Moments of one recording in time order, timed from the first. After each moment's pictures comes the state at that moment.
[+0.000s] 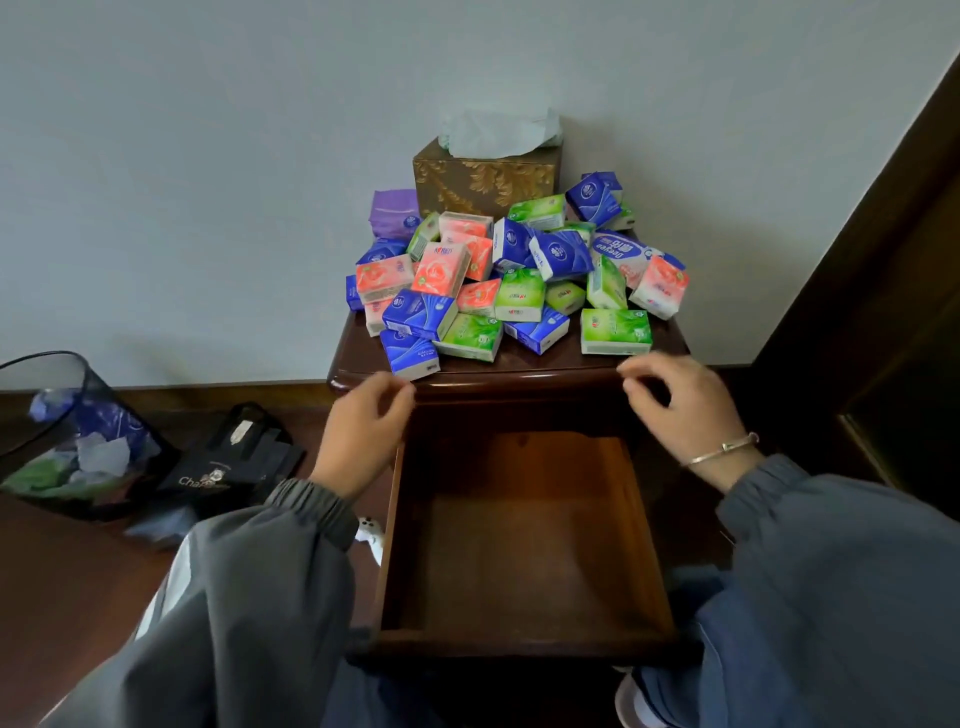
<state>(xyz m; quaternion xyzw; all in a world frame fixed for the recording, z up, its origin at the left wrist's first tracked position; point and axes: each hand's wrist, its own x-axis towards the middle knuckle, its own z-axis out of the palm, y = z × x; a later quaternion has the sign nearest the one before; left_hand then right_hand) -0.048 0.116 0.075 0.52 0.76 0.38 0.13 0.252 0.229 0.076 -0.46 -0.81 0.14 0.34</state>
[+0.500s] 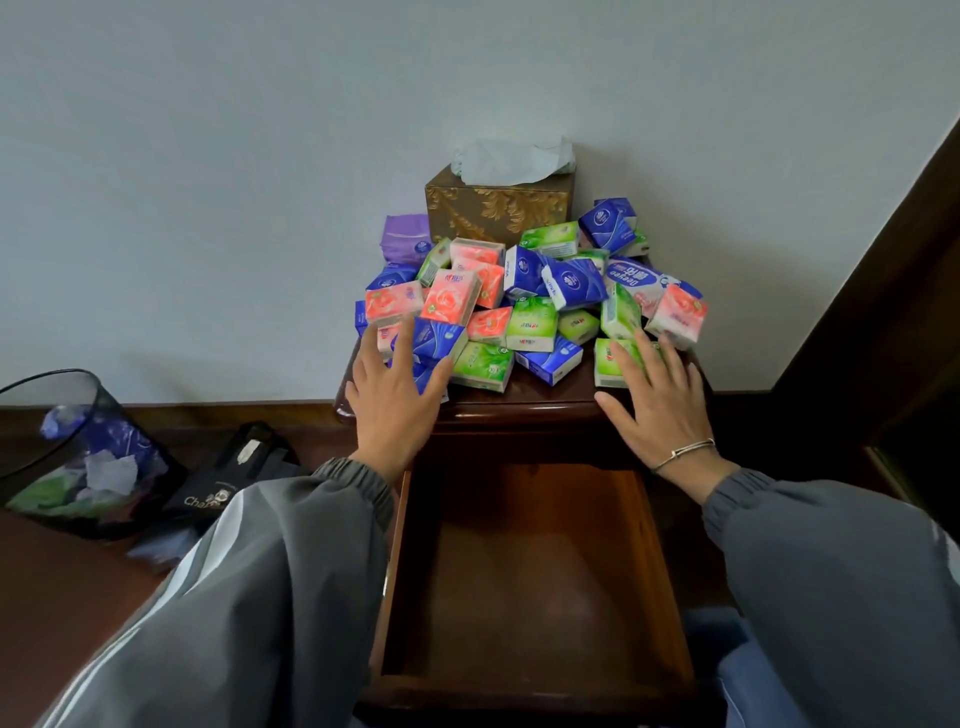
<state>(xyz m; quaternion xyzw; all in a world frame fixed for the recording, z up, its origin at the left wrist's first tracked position) -0.047 0.184 0.074 0.49 0.82 0.30 0.02 0.221 0.289 0.032 -0.52 -0.84 0.00 0.17</state>
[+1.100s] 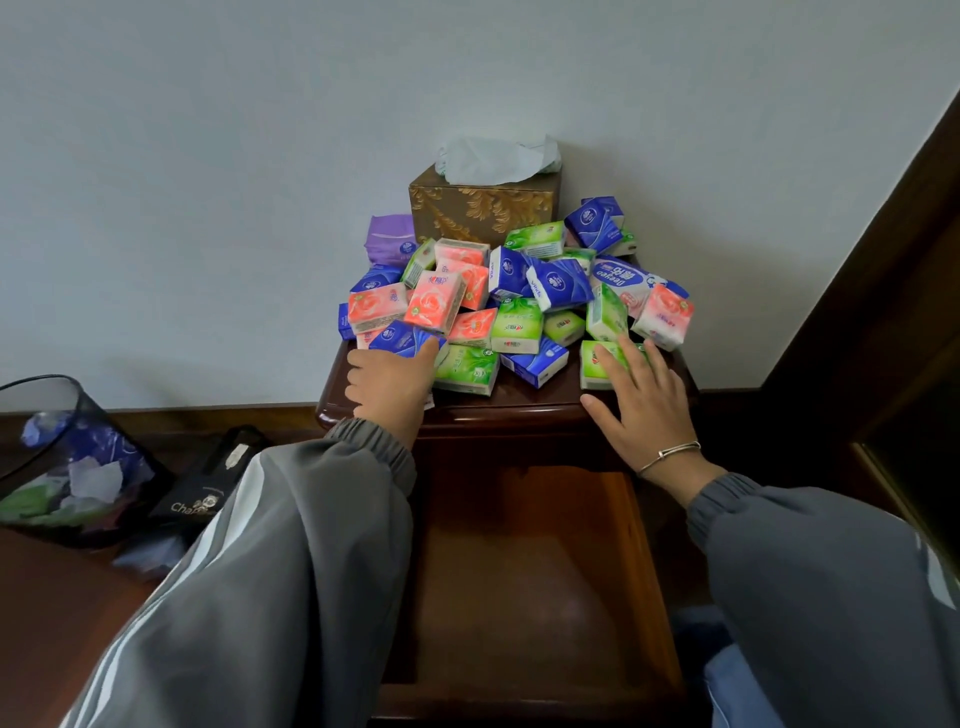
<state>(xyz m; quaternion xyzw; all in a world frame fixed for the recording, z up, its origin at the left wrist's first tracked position) -0.035 0.236 0.090 0.16 0.89 0.39 0.18 0.221 0.289 0.031 -0.52 -0.83 0.03 0.19</state>
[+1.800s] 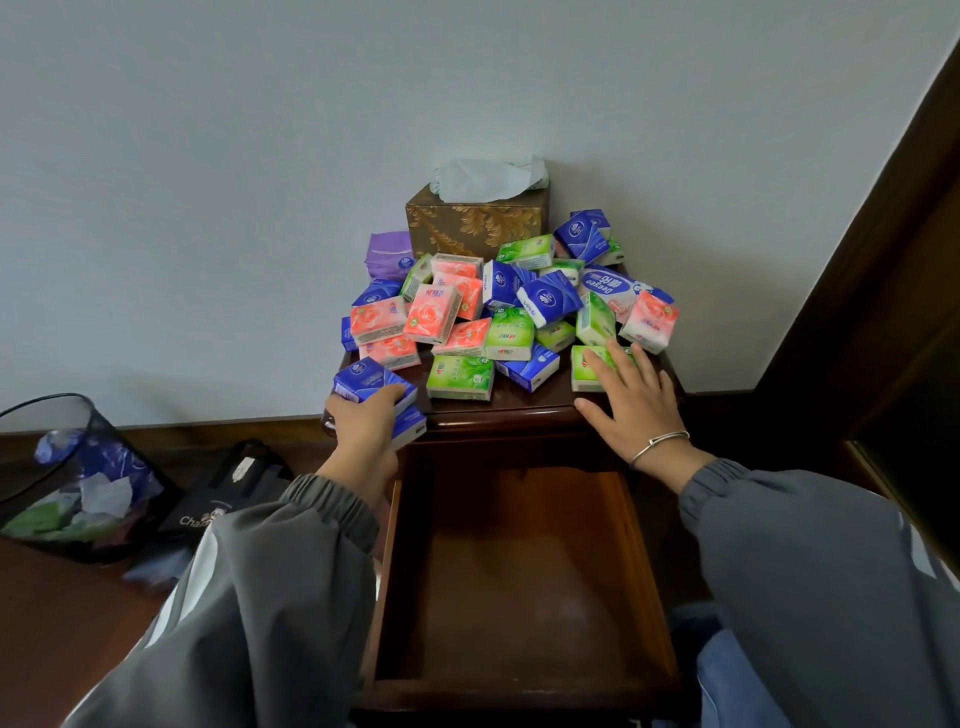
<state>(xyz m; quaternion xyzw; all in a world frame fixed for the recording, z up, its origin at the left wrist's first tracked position) -0.039 0.182 0.093 0.05 0.71 0.62 0.34 0.223 0.290 0.040 -0.52 -0.84 0.06 0.15</state>
